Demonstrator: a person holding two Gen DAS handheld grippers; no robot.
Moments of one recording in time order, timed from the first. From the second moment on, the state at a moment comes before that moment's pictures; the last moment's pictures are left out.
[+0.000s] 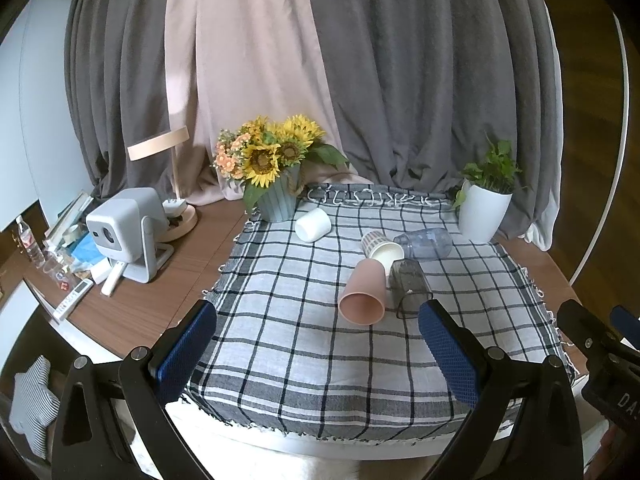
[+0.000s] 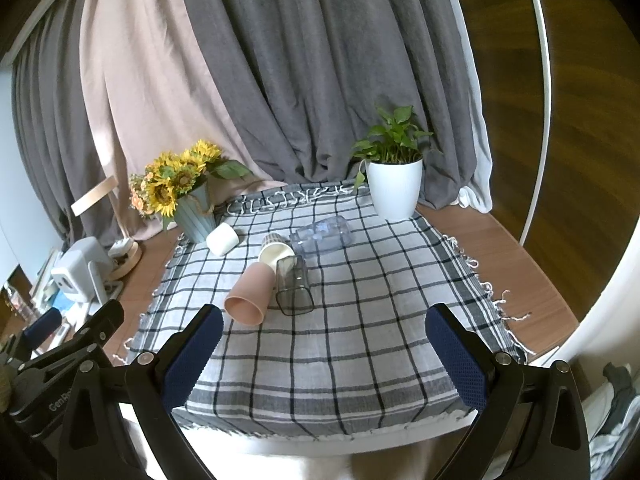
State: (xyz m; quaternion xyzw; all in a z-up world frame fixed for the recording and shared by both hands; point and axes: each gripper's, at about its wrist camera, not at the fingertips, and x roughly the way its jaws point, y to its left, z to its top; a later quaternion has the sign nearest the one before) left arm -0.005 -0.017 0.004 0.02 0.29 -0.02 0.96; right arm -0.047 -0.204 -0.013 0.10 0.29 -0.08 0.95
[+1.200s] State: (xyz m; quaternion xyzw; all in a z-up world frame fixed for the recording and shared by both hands) left arm -0.005 -0.026 0.003 0.02 0.29 -0.02 0.96; right arm -0.049 -0.209 -0.015 0.11 0.29 -0.08 0.95
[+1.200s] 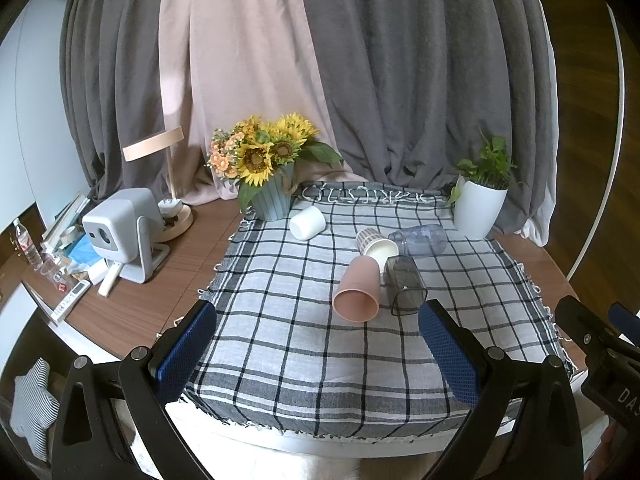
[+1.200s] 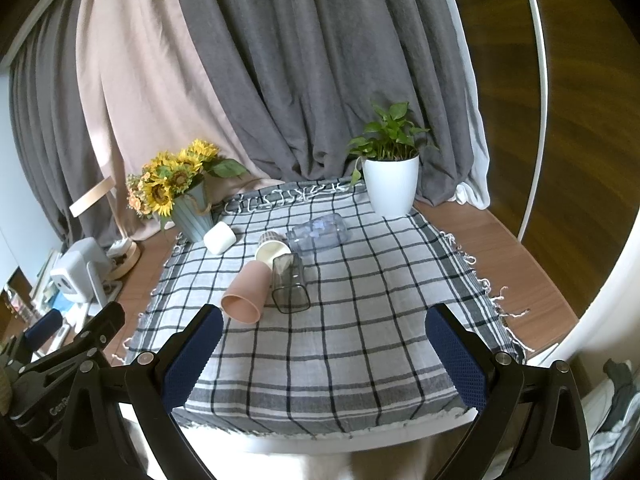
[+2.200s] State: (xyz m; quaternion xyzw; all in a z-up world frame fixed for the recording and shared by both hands) left arm 0.053 -0.020 -0.017 0.04 0.35 -0.05 0.94; right arm -0.007 -0.199 -0.038 0.14 0.33 -0.09 0.93
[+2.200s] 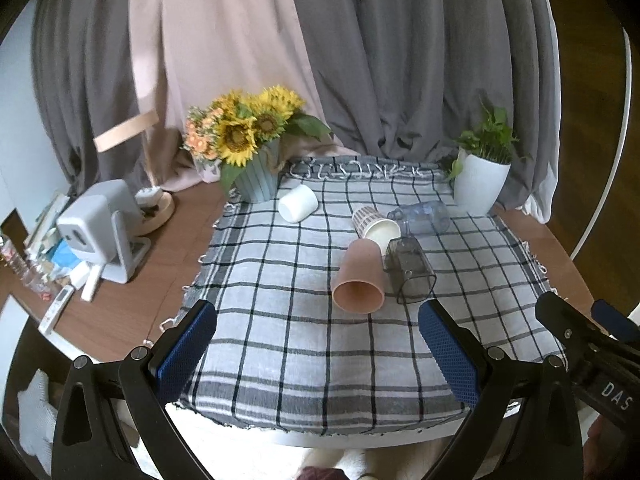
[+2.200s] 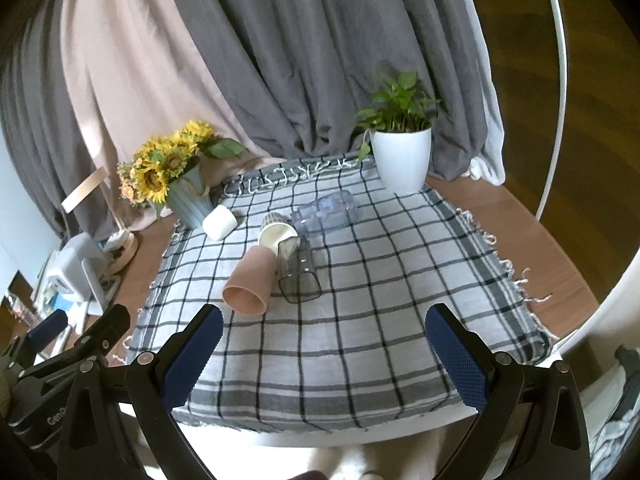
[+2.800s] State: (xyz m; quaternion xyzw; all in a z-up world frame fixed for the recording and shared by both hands) left arm 0.232 0.016 -0.051 0.10 0.38 -0.14 0.91; right arm 0.139 -0.162 -0.080 0.20 0.39 -0.17 0.88
